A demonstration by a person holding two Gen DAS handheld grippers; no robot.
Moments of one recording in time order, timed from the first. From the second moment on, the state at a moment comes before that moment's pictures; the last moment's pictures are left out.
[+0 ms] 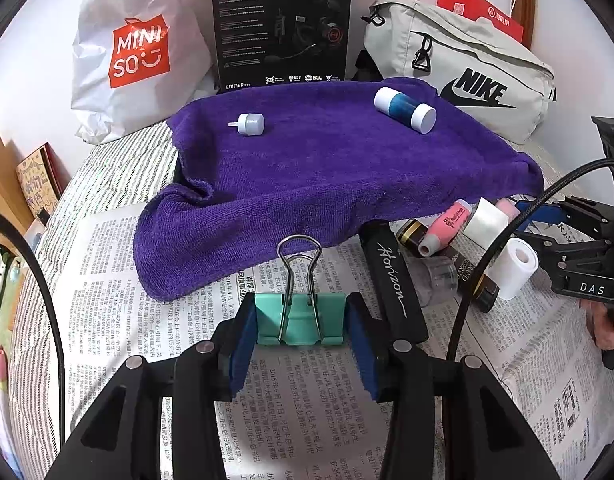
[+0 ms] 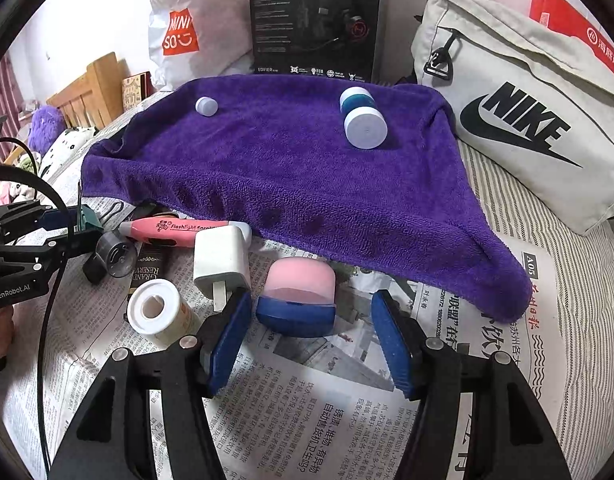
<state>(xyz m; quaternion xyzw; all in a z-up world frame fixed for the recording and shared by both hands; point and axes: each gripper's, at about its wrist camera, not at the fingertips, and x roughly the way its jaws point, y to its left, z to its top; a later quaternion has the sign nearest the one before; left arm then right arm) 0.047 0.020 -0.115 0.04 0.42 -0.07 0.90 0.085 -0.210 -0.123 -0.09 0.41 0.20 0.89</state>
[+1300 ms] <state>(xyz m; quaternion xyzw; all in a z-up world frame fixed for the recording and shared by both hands) 0.047 0.024 -0.112 0.03 0.42 -0.07 0.90 0.072 -0.218 -0.119 -0.10 0.40 0.20 0.89</state>
